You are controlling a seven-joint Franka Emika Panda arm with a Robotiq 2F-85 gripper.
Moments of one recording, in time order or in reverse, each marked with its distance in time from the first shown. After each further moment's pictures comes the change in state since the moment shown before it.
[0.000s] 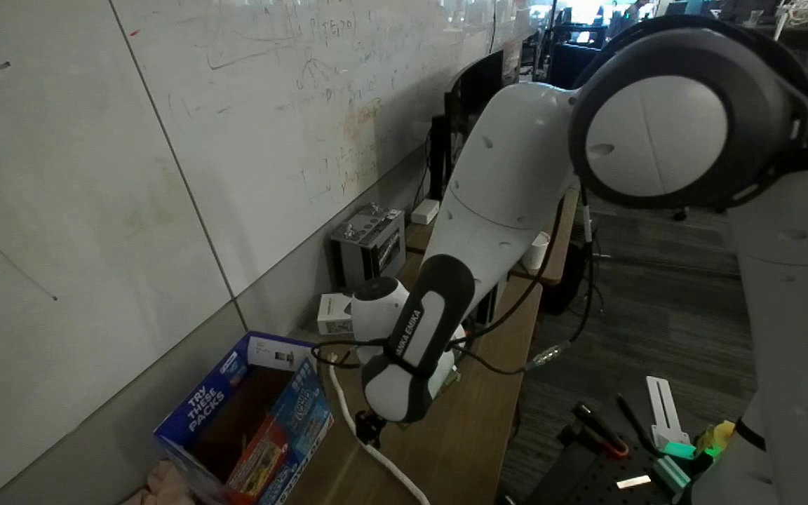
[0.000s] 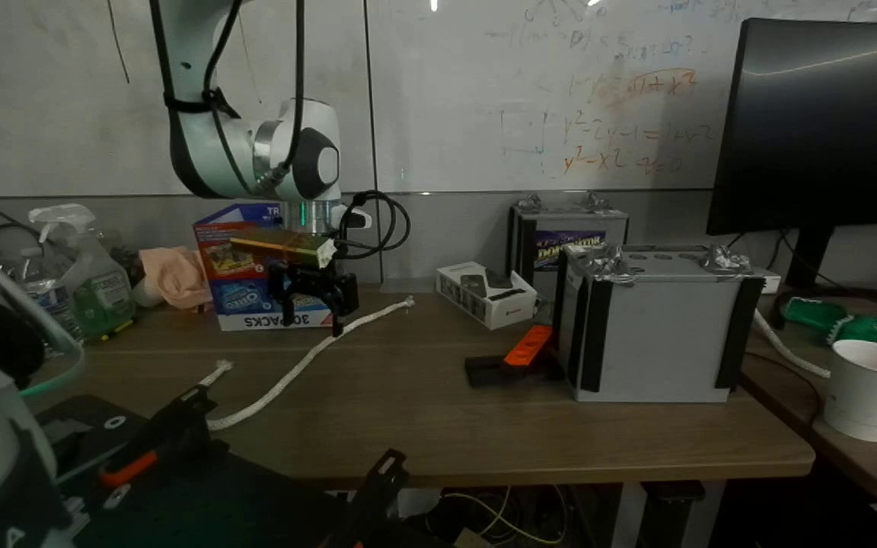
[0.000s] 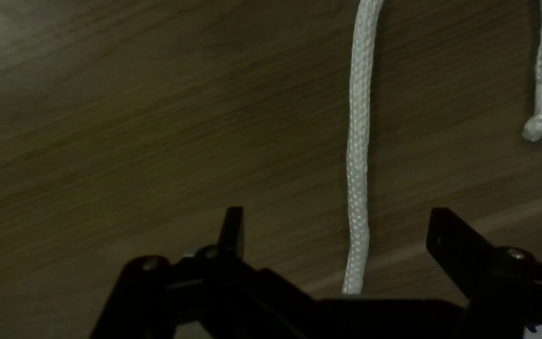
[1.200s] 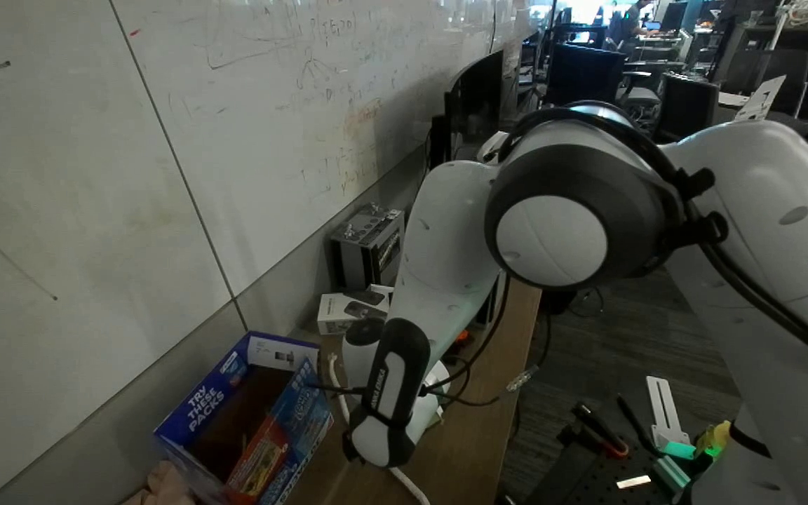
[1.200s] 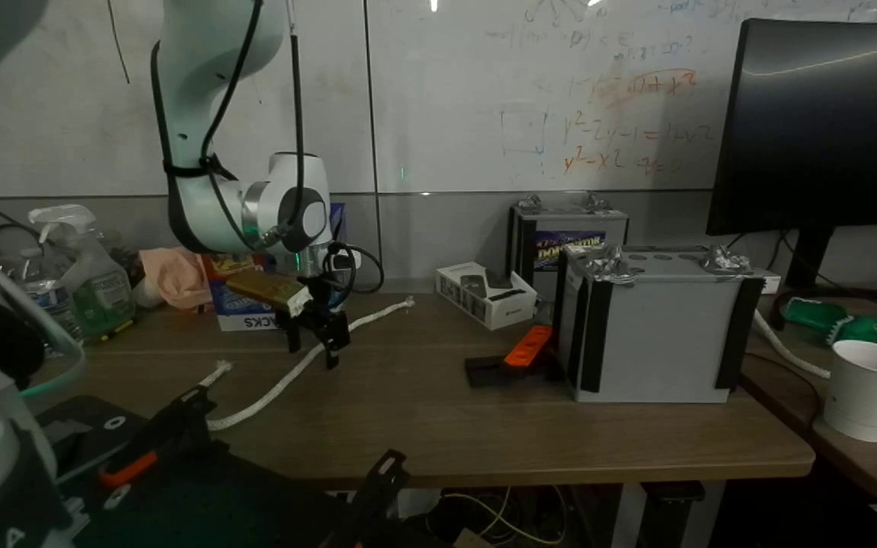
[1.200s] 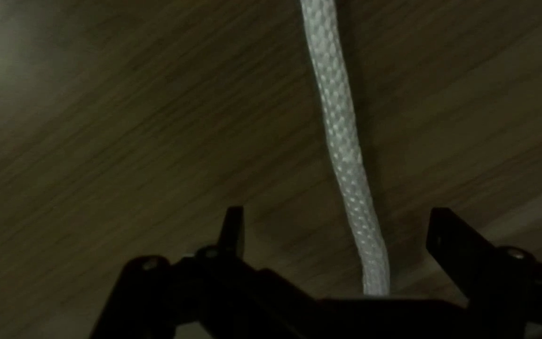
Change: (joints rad) arm 0.209 0.212 -0.142 0.115 0.108 0.157 0.196
